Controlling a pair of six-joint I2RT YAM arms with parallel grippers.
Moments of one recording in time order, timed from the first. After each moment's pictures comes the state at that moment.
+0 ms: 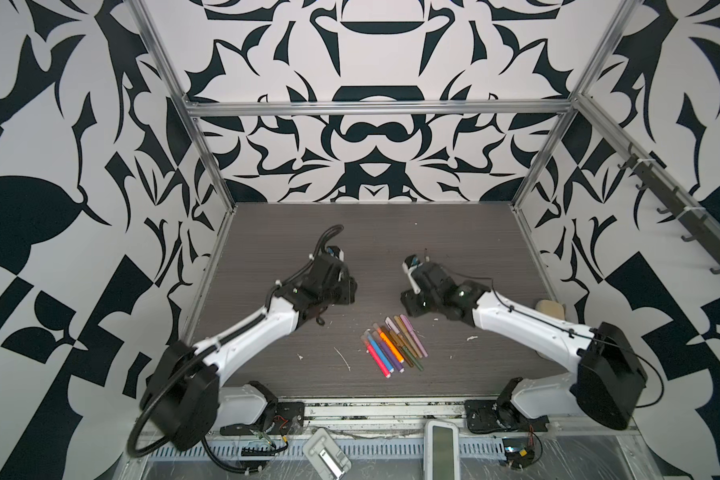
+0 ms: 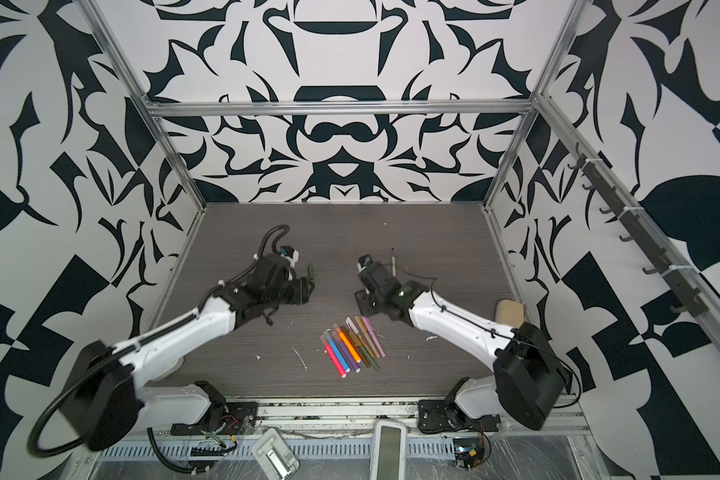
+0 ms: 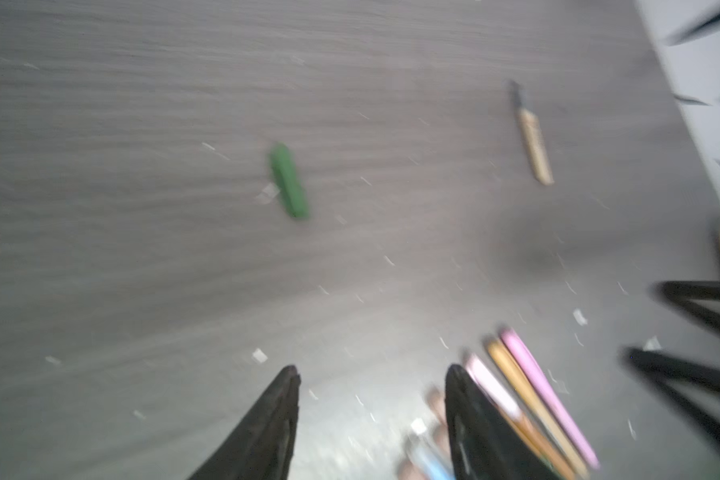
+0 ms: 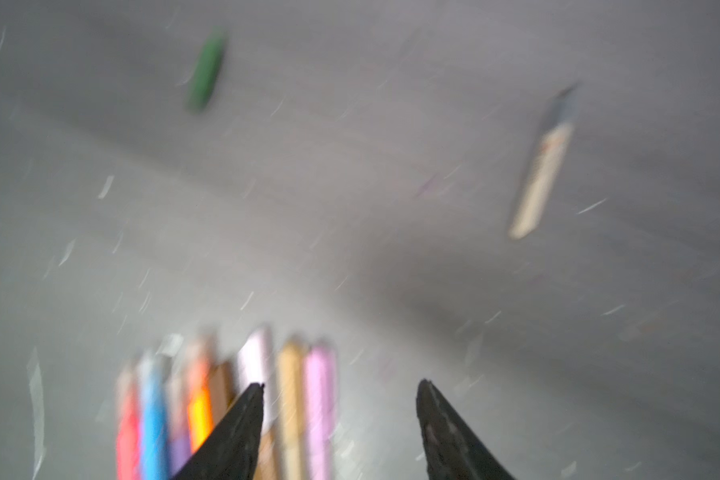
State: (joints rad) left arm -0.70 1.20 0.73 -0.25 -0.05 -0.49; right arm 0.82 1.33 0.85 -0.49 0.15 0.34
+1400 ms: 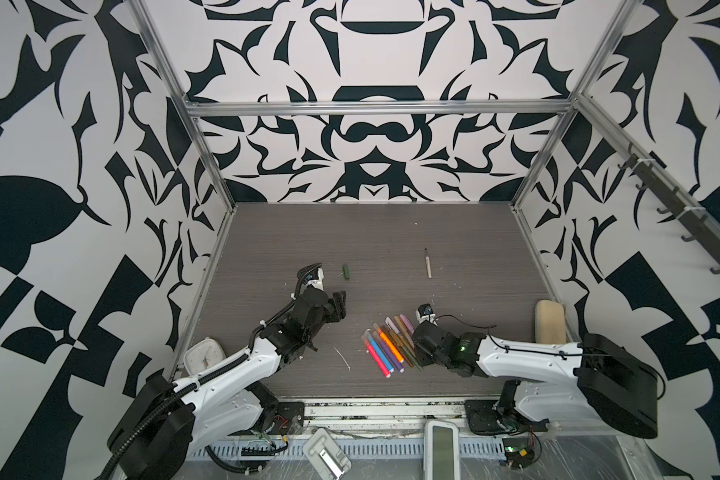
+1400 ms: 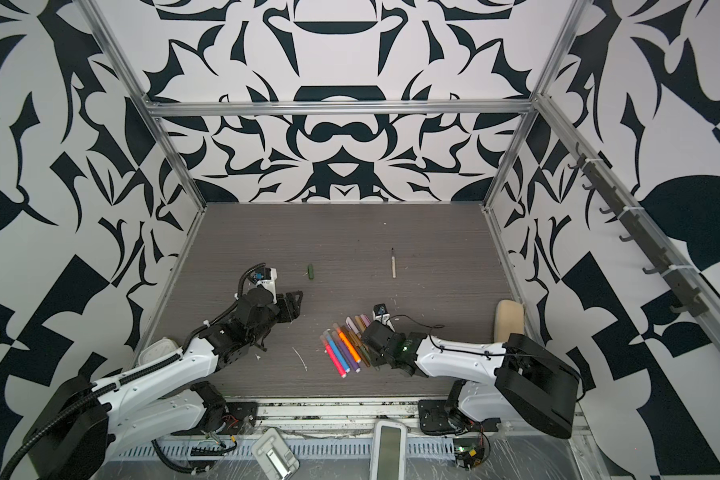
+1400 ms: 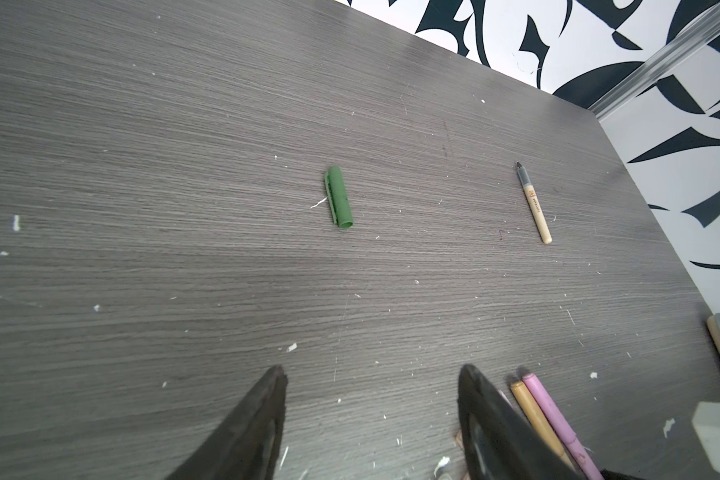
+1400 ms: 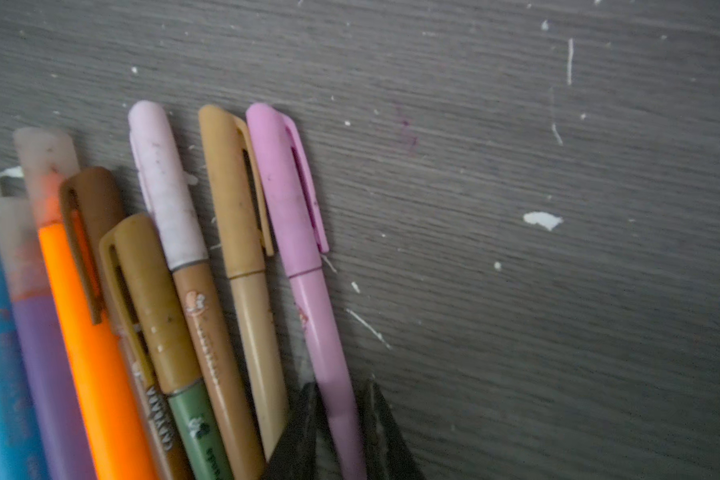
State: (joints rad) left arm -0.70 1.05 0.44 0.05 -0.24 -0.63; right arm 0.99 1.28 0.46 -0.30 0.29 0.73
